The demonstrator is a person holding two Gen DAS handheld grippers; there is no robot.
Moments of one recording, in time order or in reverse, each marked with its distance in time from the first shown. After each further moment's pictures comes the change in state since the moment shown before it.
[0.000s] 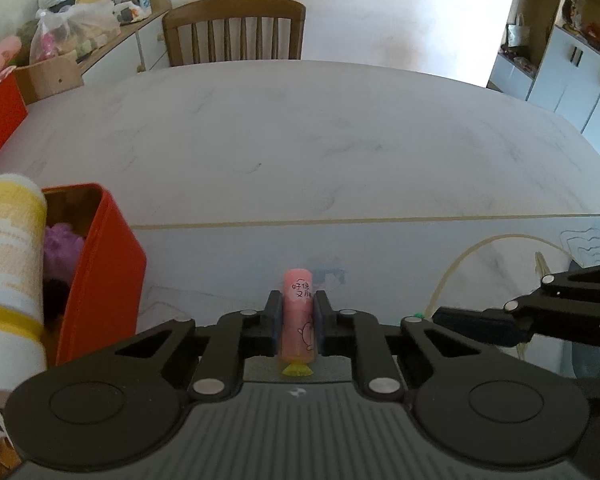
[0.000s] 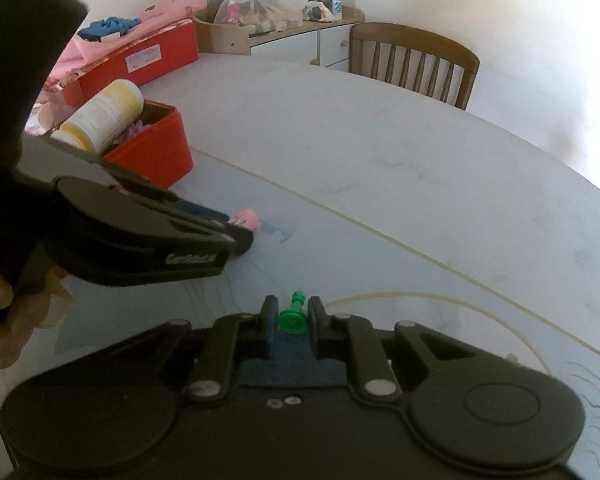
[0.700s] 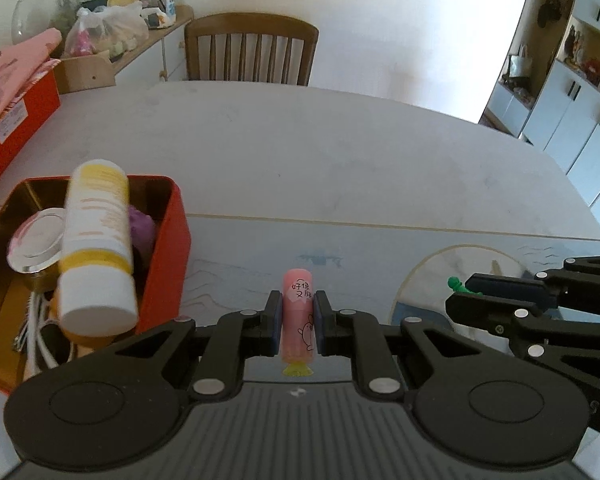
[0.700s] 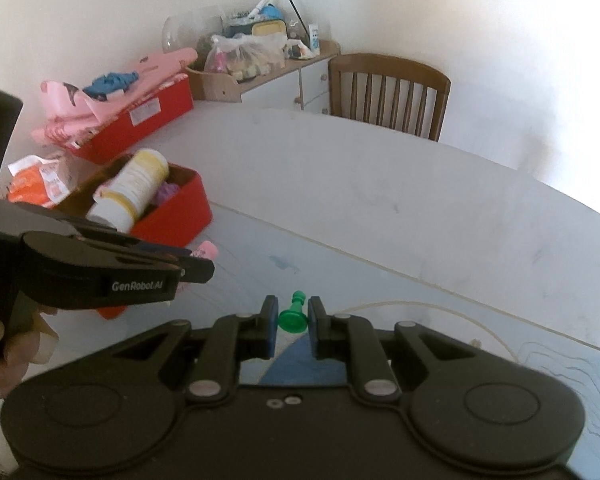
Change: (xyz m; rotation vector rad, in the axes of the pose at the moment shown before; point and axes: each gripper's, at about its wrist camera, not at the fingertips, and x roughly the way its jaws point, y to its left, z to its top) left arm -0.068 0.024 -0.006 -0.079 -0.046 -0.036; right arm -0.070 0.015 0.009 0.085 -0.086 -0.018
